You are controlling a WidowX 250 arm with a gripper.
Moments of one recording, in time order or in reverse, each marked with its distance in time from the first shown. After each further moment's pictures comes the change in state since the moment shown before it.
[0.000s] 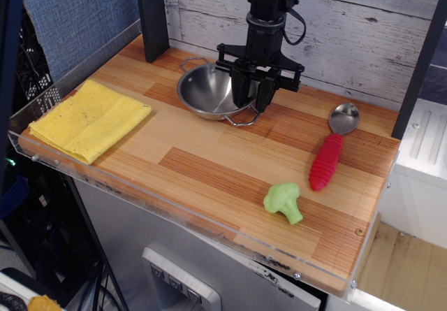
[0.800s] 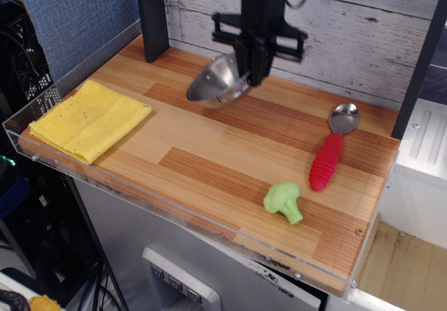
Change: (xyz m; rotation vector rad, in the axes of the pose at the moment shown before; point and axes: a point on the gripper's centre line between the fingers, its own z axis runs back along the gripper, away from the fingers) arm -0.032 0.008 0.067 -0.064 -0.119 -0.066
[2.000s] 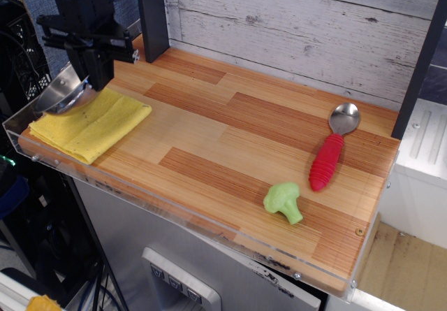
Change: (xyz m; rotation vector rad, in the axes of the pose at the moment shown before) arm -0.090 0.129 0.002 0.056 -0.005 0.132
